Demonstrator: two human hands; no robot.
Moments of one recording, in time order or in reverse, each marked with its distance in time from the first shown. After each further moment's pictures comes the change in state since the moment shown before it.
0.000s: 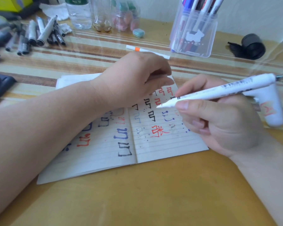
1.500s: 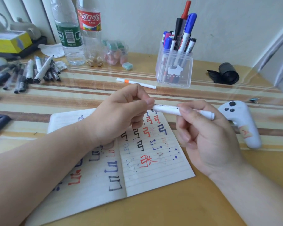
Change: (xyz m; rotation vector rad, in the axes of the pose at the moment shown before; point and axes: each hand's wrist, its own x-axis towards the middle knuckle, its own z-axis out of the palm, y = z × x) left_hand -0.003 0.012 0.005 -1.111 0.031 -0.454; right_hand 0.007 -0.002 -0.012 0.224 0.319 -0.019
